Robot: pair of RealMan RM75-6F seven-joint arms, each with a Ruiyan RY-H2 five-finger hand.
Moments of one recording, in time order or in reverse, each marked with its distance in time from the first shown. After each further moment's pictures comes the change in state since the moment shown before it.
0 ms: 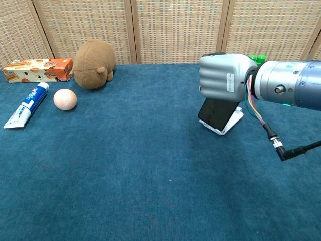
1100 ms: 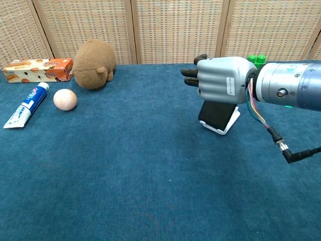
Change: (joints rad) left arm -0.001 0.006 0.001 -0.001 -0.002 0.000 -0.014; right arm 0.034 -0.001 -0.071 0.033 -0.055 0.012 0.035
